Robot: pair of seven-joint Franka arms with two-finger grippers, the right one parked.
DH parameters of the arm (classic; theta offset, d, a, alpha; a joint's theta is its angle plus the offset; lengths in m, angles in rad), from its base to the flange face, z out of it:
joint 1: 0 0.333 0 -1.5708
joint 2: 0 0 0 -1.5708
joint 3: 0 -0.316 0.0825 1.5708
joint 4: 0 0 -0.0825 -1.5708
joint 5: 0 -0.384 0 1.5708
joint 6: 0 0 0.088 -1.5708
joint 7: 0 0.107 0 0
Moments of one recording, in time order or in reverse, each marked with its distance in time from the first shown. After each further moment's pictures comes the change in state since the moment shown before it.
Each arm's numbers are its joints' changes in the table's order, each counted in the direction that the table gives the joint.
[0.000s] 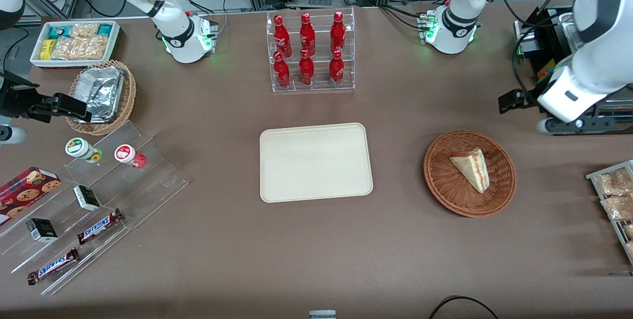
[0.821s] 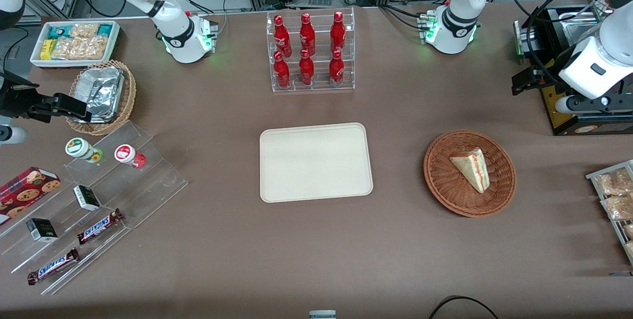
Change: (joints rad) arm 0.000 -0.015 0.000 -0.186 0.000 0.218 0.000
